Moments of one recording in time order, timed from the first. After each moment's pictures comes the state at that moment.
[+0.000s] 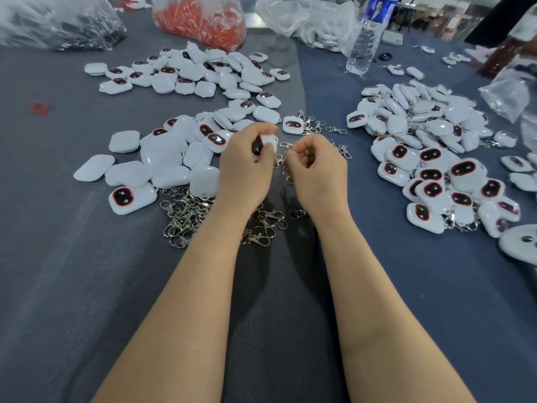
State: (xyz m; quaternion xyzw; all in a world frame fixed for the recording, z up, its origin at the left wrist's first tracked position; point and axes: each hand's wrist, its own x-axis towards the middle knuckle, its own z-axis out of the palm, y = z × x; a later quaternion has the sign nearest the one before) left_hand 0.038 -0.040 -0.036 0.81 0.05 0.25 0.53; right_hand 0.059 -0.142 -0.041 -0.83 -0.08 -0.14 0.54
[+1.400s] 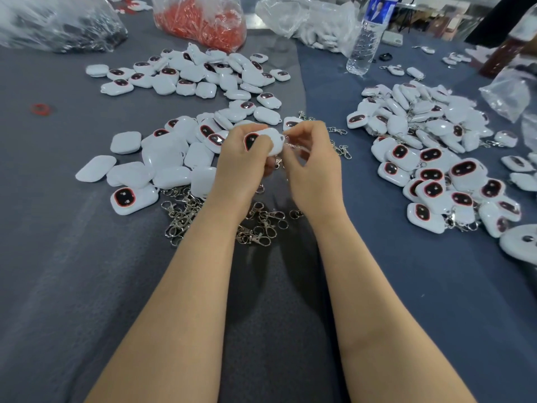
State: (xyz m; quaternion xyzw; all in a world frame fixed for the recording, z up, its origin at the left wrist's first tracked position) left_hand 0.038 -0.039 -0.027 0.61 0.12 0.14 0.77; right_hand 0.054 -0.136 -0.036 -0.81 -0.15 -0.17 0.53
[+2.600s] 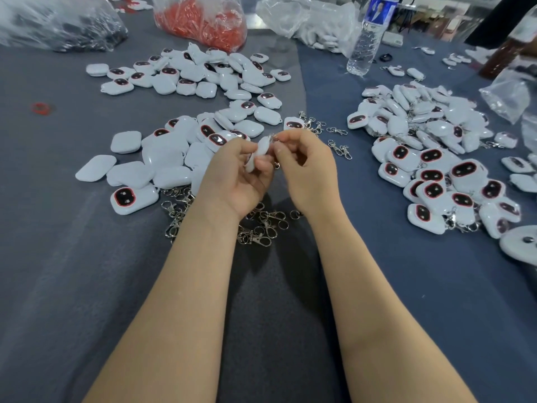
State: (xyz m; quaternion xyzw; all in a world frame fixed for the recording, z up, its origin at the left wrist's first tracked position) left_hand 0.036 -0.024 -0.024 0.21 0.16 -0.08 0.96; right_hand 0.054 -0.131 -0.033 -0.79 -0.13 -0.11 0.58
